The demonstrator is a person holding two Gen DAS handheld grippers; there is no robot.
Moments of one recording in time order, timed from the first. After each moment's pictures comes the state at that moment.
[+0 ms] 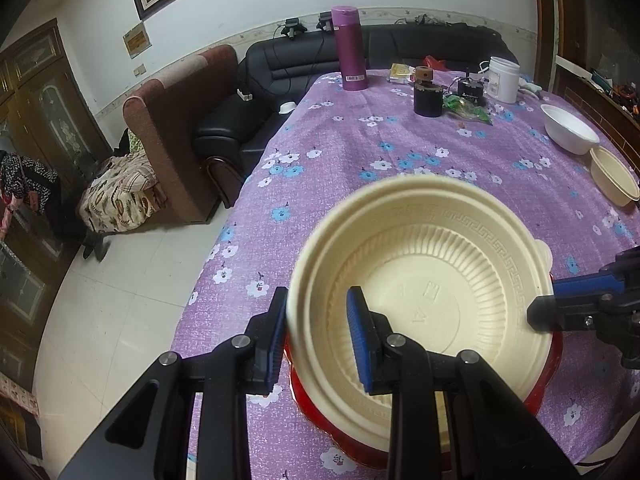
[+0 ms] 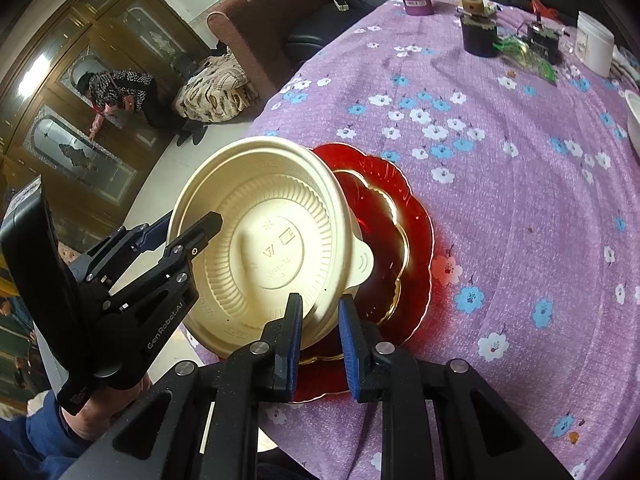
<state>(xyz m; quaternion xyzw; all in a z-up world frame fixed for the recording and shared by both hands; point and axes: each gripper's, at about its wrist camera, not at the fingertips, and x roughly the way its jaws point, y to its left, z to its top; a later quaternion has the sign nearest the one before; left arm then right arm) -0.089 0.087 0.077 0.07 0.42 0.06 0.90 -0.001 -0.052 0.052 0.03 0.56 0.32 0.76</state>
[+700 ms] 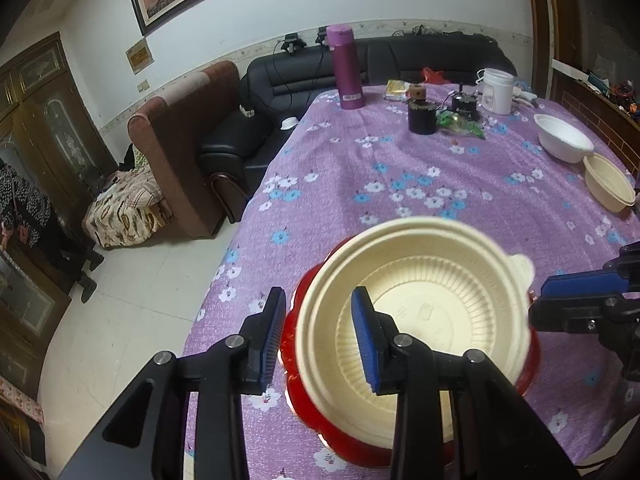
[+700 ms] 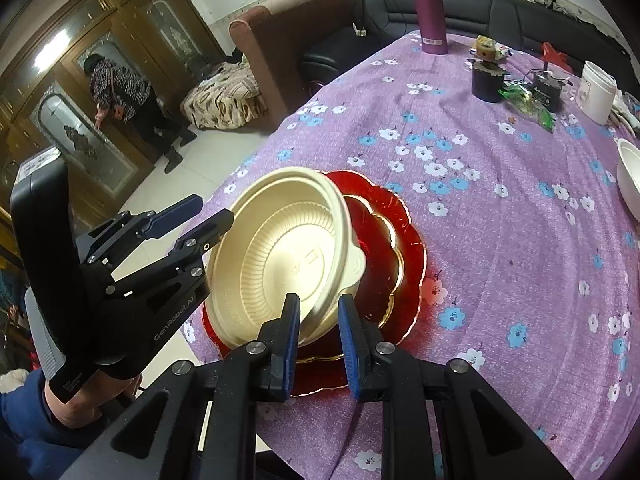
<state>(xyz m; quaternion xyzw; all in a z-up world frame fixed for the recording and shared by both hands) -0.096 0.071 0.104 0.08 0.40 0.06 0.91 -0.017 -0.061 0.077 0.00 0.51 0.33 0.79</state>
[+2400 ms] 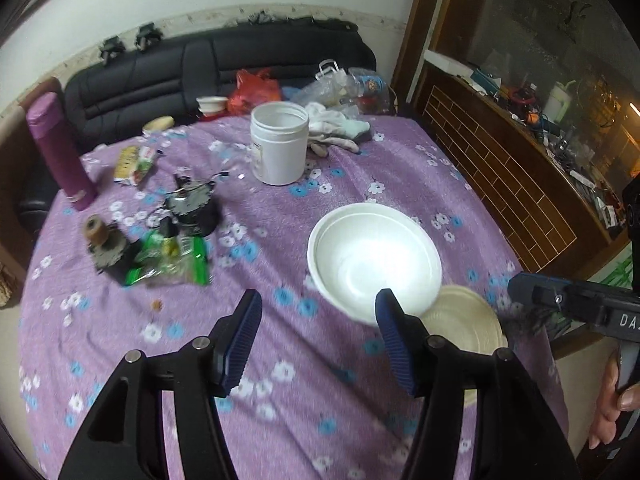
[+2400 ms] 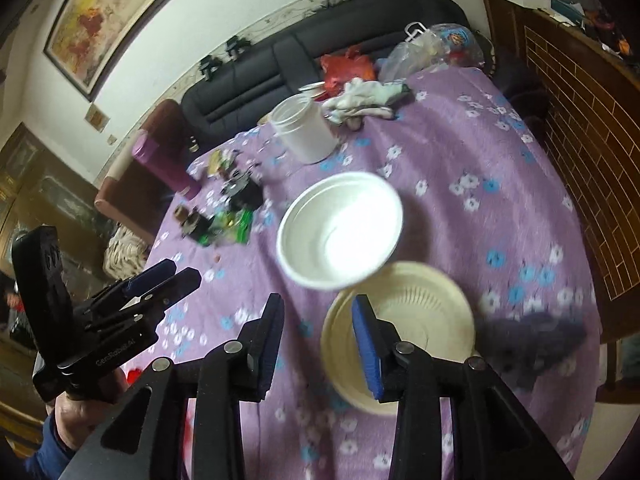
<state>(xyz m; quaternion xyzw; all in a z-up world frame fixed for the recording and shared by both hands) 0.187 -0.238 0.144 0.03 0.46 -0.20 0.86 0.161 -0.446 0.124 0.21 0.48 0.11 0.84</state>
